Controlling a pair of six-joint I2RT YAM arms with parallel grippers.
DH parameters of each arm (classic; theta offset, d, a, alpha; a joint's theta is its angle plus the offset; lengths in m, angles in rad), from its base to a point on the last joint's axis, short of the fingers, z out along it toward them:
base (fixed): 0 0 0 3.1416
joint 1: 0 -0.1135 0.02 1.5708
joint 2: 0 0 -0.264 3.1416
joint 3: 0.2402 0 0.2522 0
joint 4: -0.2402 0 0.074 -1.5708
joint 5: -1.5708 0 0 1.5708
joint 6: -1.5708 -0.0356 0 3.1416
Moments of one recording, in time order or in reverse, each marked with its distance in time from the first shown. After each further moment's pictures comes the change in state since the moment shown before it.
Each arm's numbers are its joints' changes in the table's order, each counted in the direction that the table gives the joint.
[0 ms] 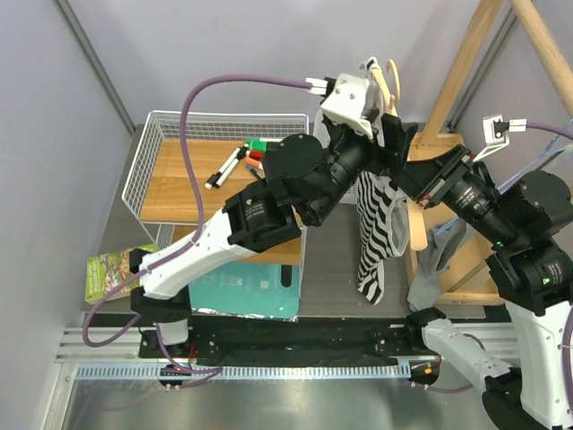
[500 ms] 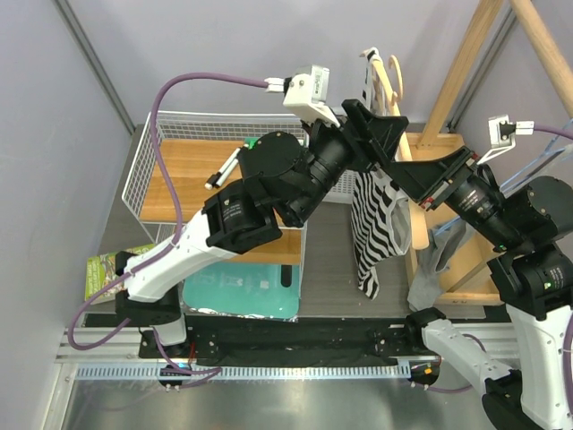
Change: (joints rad) left arm -0.014 -0.081 -0.042 -0.053 0.026 0.427; right arm 0.000 -0.015 -0.013 0.048 0.019 0.027
